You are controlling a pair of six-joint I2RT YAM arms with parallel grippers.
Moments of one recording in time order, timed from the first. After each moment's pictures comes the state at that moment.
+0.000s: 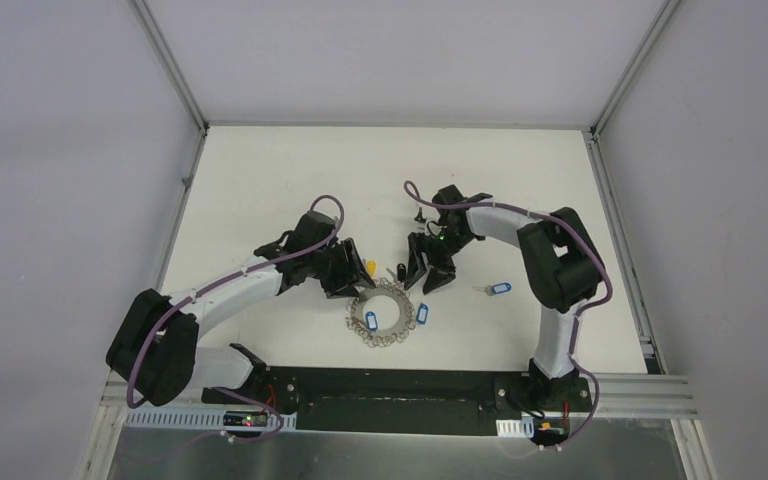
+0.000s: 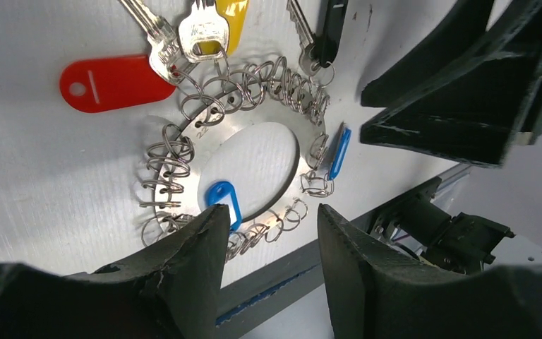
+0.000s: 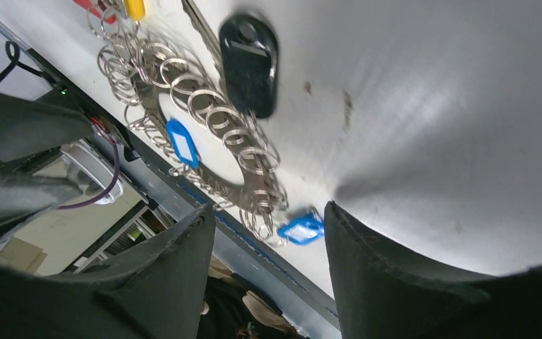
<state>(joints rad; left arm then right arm) -0.58 1.29 0.69 -0.25 0.34 -0.99 0.51 1.91 1.19 -0.75 -0.69 0.35</state>
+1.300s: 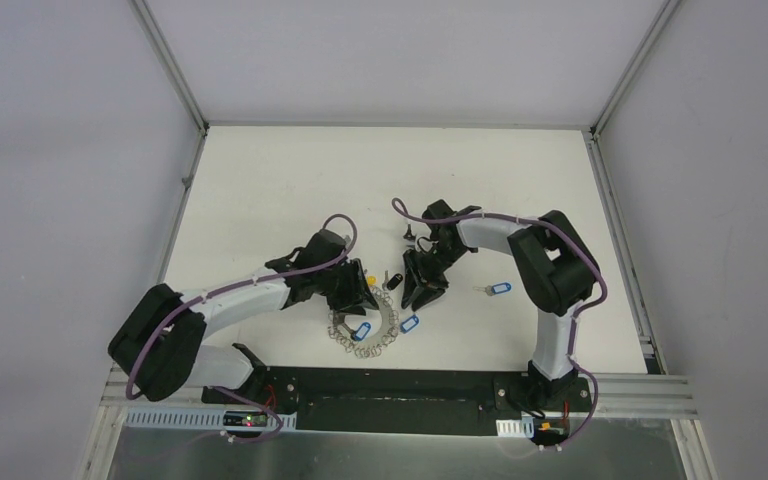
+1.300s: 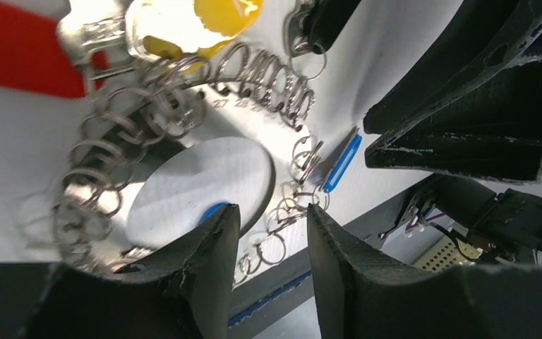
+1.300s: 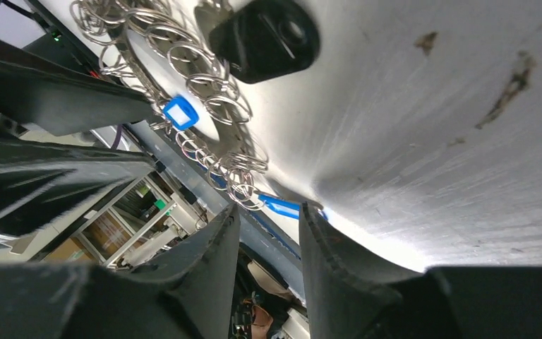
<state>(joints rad) -0.67 1.27 0.58 -0.17 0.32 -1.00 0.60 1.94 1.15 -0.72 -0.78 0.36</state>
